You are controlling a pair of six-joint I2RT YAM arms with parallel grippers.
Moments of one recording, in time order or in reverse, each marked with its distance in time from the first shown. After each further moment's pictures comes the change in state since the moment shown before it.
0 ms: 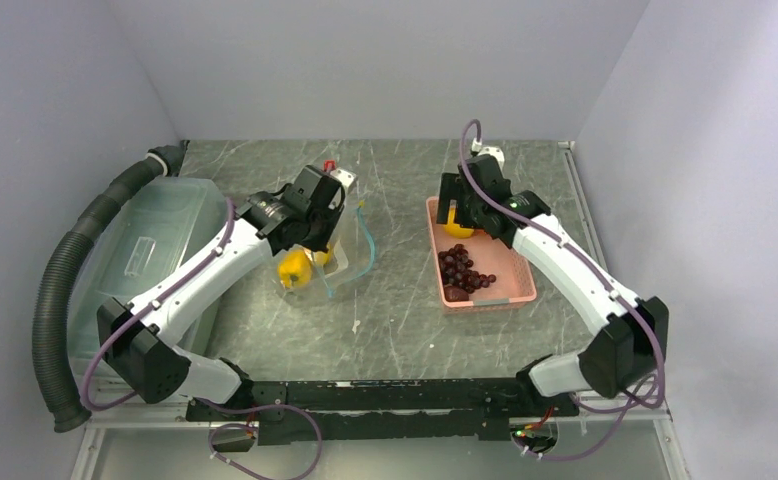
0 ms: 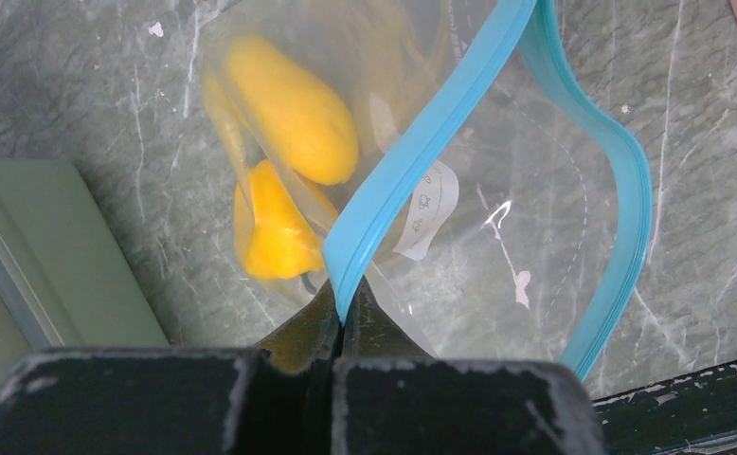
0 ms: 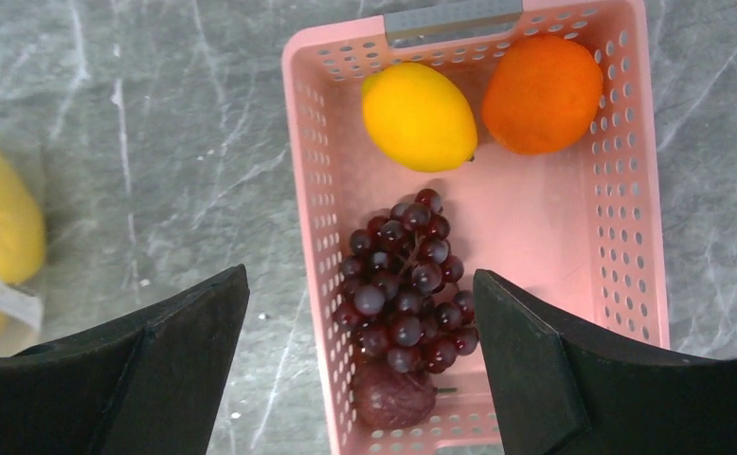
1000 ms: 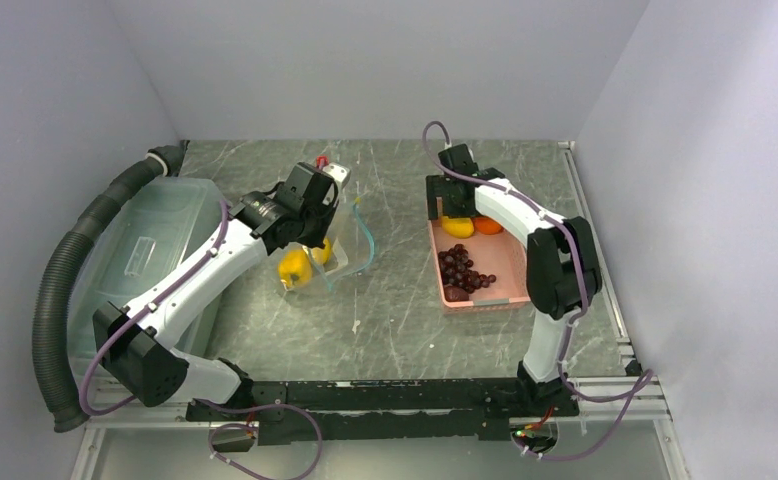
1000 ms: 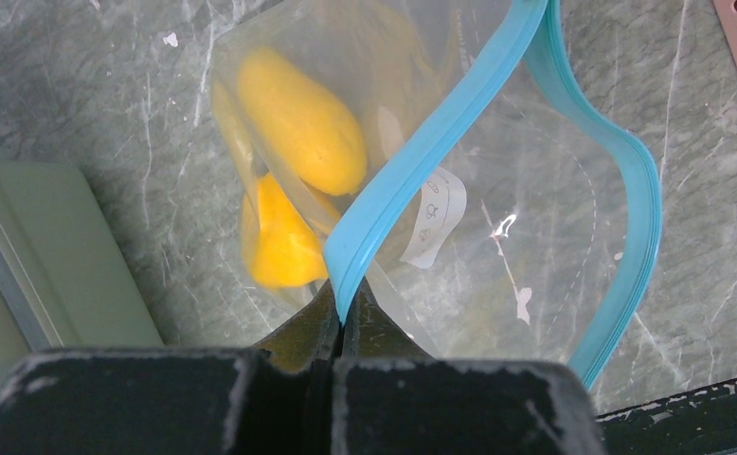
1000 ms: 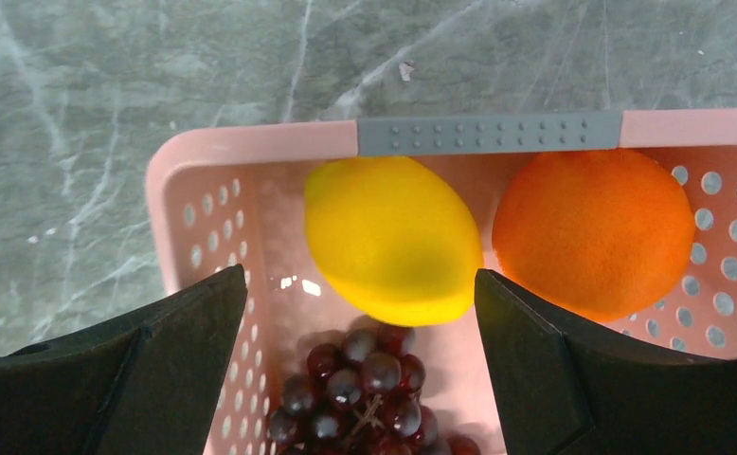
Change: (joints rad) left arm 0.036 -0.020 -0.017 0.038 0.012 0.000; right arm -0.119 0.502 0.176 0.108 -0.092 -0.200
